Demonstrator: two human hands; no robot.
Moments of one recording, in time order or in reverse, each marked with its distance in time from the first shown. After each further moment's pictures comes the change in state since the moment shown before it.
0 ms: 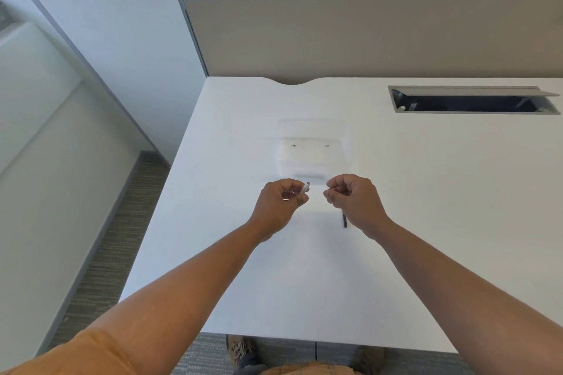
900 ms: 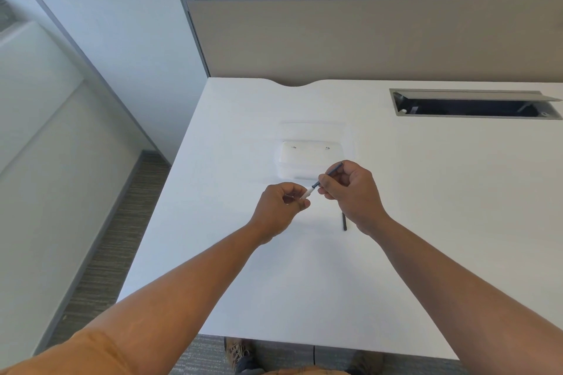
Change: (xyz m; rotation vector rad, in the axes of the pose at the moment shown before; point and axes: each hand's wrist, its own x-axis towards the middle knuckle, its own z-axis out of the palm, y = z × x) left_hand 0.000 -0.001 0.002 0.038 0.002 0.016; right_hand 0.000 -0.032 0.006 0.271 -0.021 -0.119
